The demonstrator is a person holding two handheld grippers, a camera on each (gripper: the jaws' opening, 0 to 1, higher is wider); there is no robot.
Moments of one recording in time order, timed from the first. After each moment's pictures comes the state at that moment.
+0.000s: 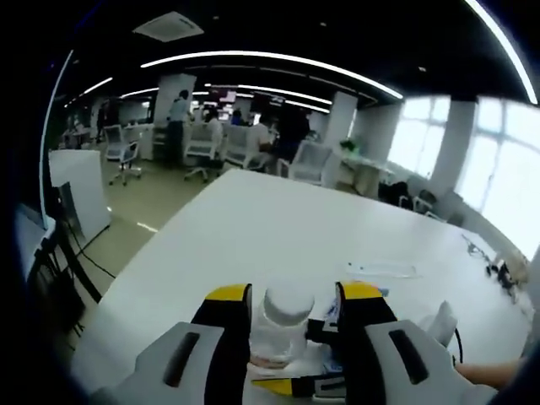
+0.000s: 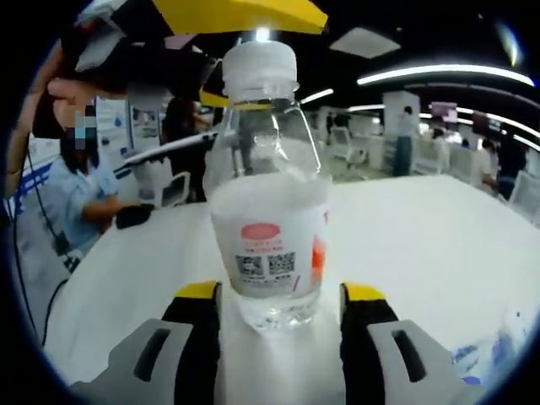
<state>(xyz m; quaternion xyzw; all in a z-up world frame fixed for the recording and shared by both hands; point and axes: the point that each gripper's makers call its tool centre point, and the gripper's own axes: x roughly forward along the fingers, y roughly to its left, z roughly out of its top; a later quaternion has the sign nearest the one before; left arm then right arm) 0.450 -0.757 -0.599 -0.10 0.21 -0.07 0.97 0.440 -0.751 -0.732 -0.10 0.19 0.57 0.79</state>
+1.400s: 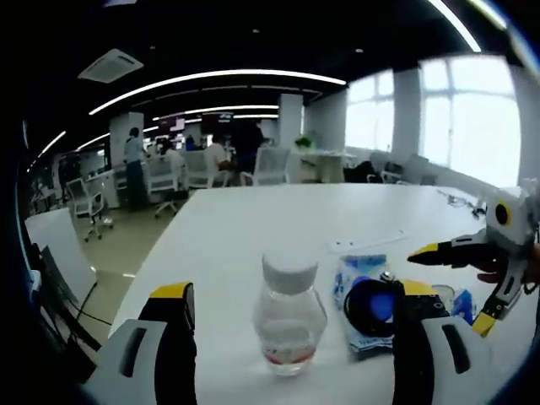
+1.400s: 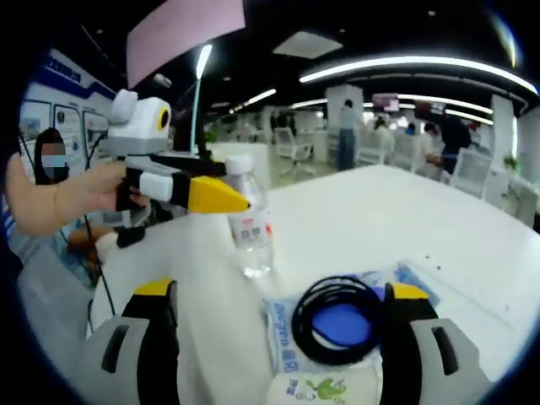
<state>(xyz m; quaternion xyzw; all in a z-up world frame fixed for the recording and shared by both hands) 0.447 -0.758 -0.629 0.01 0.18 -0.17 0.97 0.389 -0.886 -0.660 -0.06 0.21 0.45 0.87</state>
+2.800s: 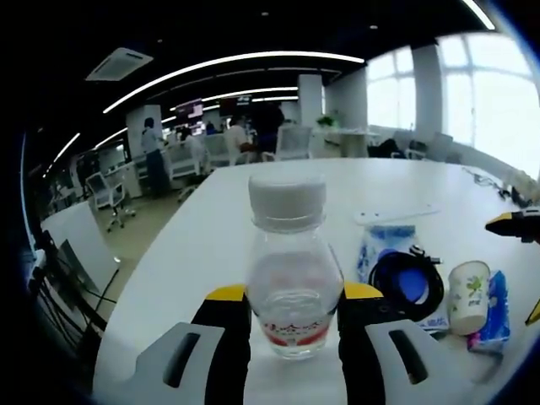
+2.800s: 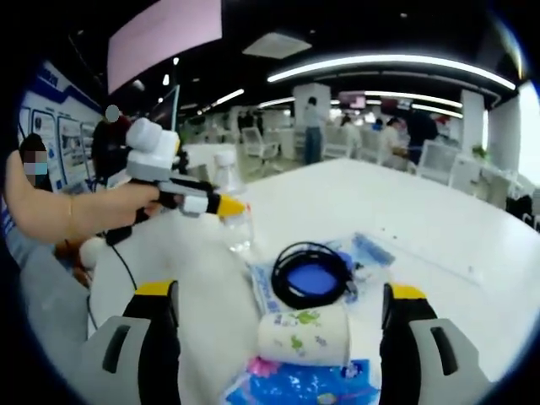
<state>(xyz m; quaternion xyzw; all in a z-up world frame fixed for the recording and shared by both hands) 0.452 -0.755 -0.672 0.04 0.22 -0.11 0.97 0.364 -0.941 -0.662 -0.06 0.22 0.38 0.90</state>
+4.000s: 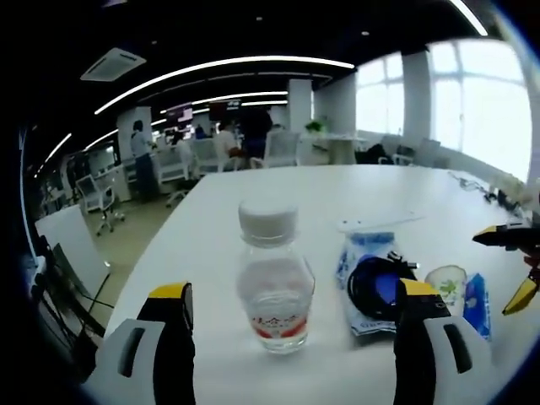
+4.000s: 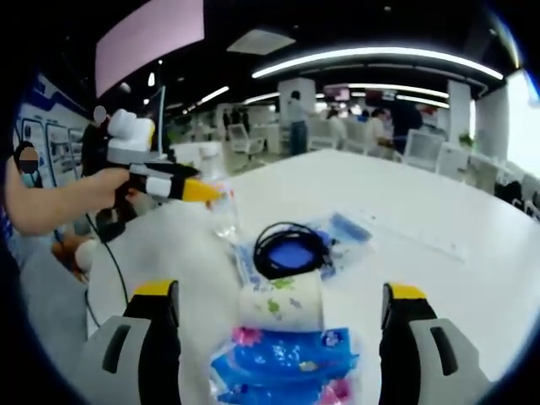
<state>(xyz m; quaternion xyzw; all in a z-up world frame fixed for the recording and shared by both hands) 0.428 -0.767 -0.649 0.03 0.21 -0.14 0.97 0.348 -0.981 -0.669 -0.04 0.24 0.34 0.91</state>
